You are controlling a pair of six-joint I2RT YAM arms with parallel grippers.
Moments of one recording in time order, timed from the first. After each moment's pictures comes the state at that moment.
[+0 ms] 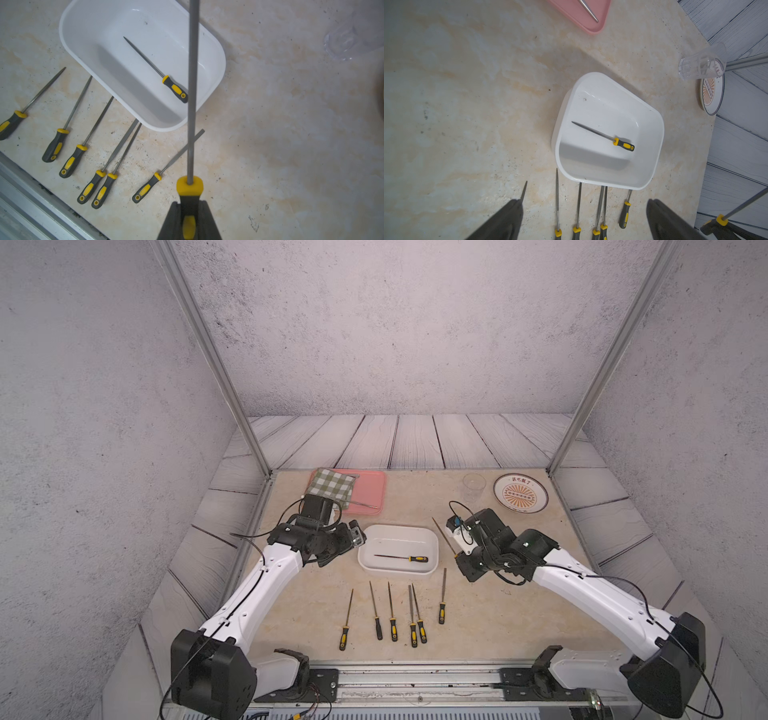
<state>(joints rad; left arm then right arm) -0.30 1.25 1.07 -0.78 0.23 -0.68 0.69 1.30 1.16 -0.91 0.01 0.00</state>
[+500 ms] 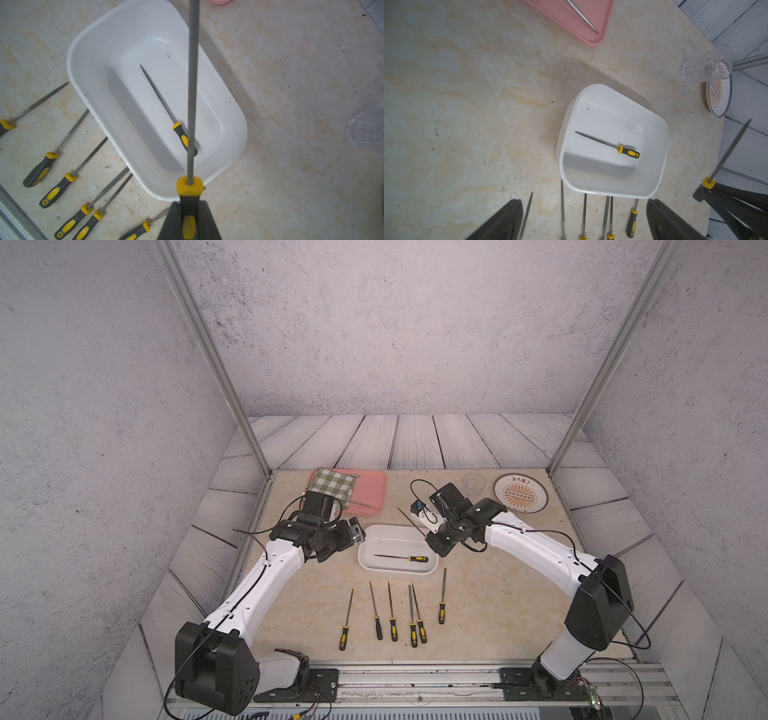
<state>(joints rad) -0.28 1.30 1.09 -0.77 0.21 -0.63 0.69 1.70 1.49 -0.89 -0.06 -0.22</state>
